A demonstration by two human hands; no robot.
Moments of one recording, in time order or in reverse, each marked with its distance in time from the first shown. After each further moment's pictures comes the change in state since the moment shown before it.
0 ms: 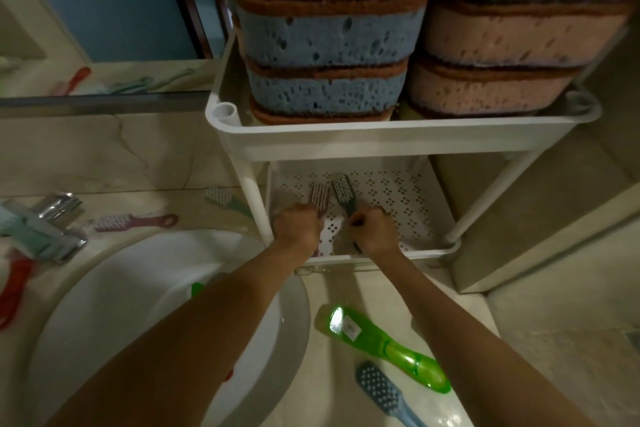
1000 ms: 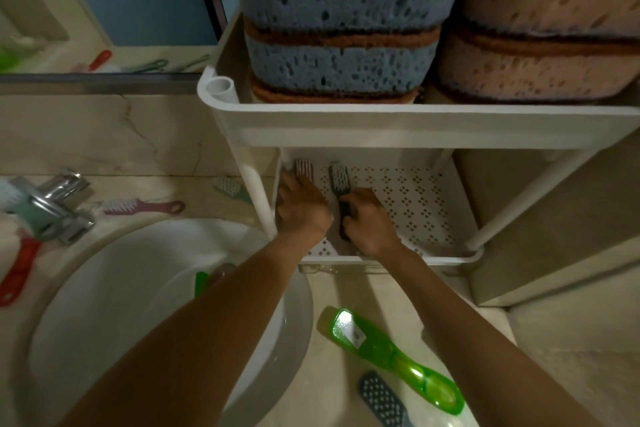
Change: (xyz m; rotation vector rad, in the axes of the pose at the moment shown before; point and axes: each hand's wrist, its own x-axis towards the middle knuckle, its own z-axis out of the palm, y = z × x) left_hand 0.023 0.007 0.009 -0.232 0.075 -0.290; right_hand 0.020 -0.004 0.014 -0.022 -0.060 -0.365
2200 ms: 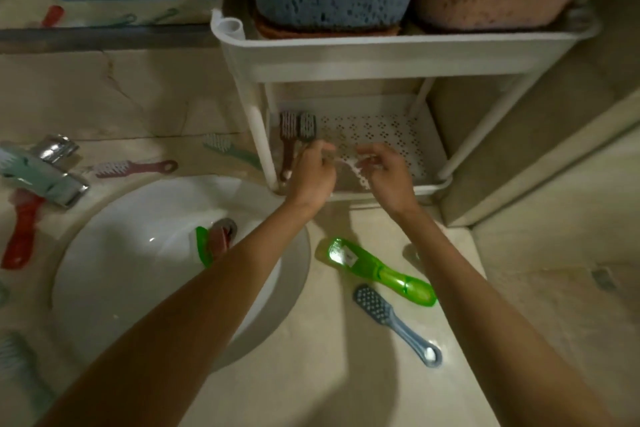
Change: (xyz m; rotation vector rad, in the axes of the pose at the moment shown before) left_hand -0.075 -0.001 -0.034 -0.636 -0.083 0.175; right_hand -0.066 -0.026 -0.040 0.386 0.223 0.193
